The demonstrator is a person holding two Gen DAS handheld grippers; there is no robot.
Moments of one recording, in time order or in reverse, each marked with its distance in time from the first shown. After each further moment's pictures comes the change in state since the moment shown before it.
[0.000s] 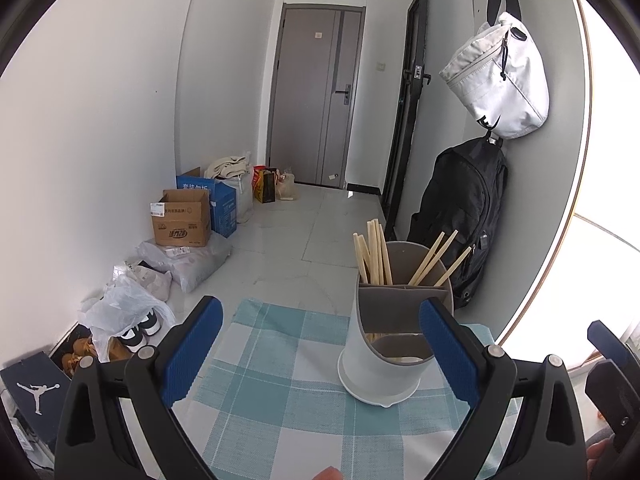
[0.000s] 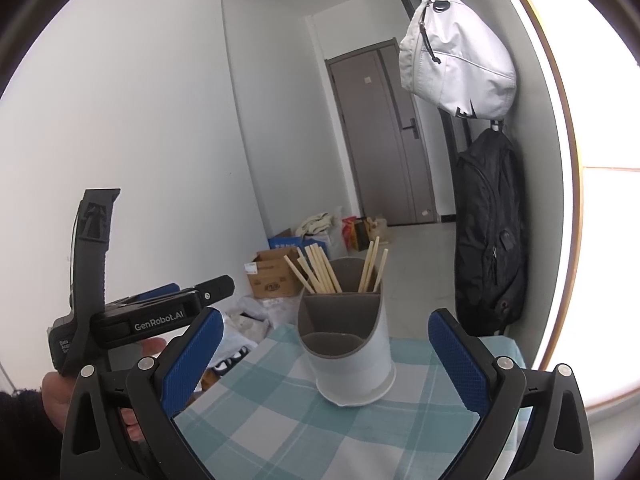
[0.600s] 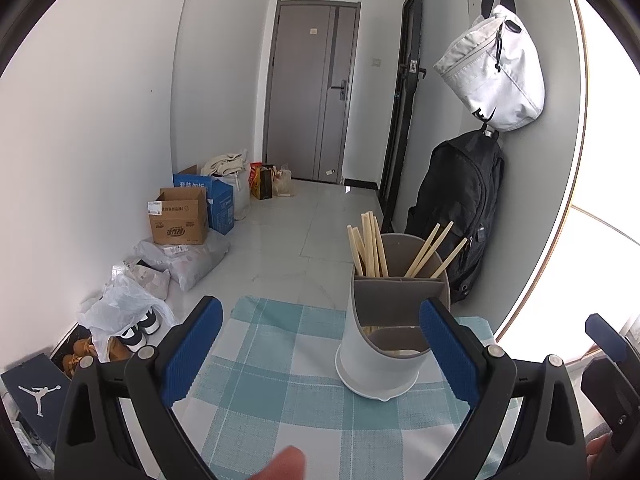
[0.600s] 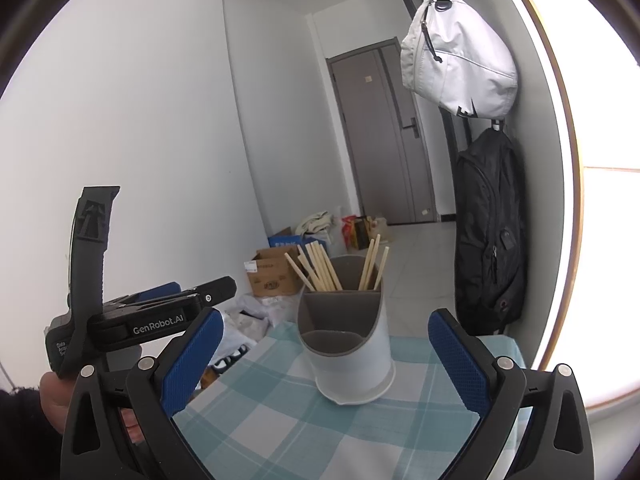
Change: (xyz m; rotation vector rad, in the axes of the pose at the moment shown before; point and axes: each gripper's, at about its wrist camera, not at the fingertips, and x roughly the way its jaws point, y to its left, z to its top) left arm 0.000 -0.003 -0.004 0.010 0.023 -0.006; right arm 0.001 0.002 -0.001 -0.007 0.008 -0.001
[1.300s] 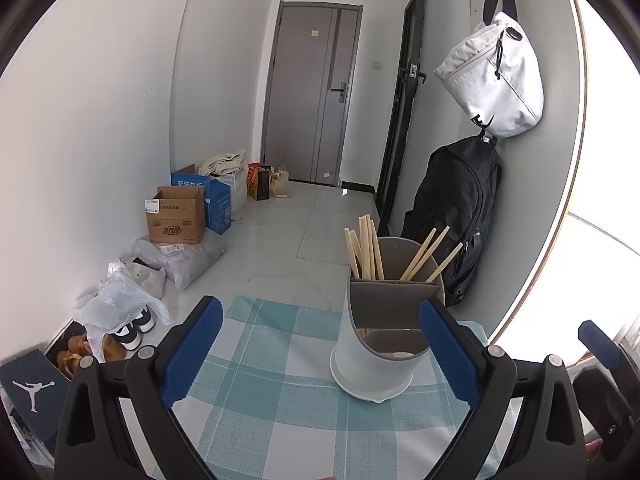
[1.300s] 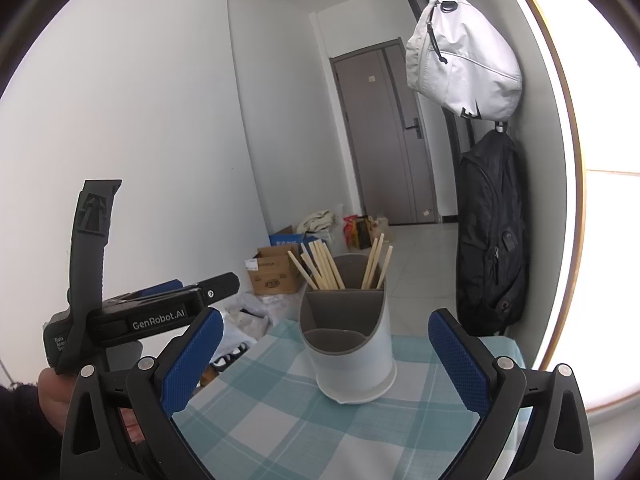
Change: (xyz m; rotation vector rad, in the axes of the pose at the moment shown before) left arm -0.002 0.002 0.002 -0.020 -0.011 -0.020; right arm 0.000 0.002 -0.002 -0.009 0.000 0.003
